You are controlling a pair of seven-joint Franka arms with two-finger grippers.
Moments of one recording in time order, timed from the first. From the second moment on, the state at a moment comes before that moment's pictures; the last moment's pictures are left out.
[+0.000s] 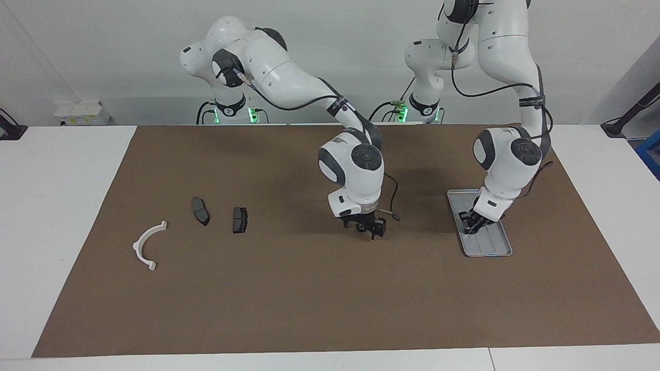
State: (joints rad) left arm -0.04 0.31 -0.01 -1.99 0.00 2.38 -0.07; right arm 0.60 0.87 0.08 -1.14 -0.07 2.02 1.20
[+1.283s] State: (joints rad) left arm -0.03 0.31 -0.01 -1.61 -0.08 1.95 -0.07; right arm 0.61 0.86 0.10 -1.13 -0.06 1.98 1.19
